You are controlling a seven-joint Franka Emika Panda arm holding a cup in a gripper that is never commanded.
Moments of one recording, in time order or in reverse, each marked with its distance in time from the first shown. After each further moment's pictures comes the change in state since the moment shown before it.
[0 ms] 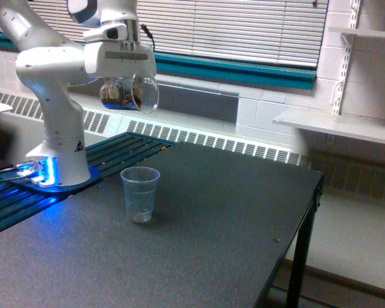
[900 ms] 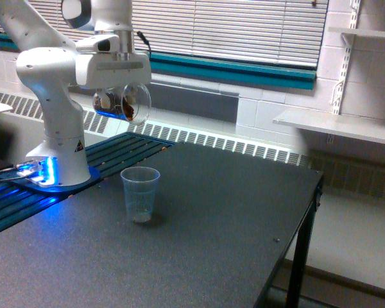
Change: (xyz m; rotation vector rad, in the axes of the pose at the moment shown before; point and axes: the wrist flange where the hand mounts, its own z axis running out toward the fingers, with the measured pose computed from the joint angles) arm 0.006 0.015 0.022 -0.039 -0.095 0.055
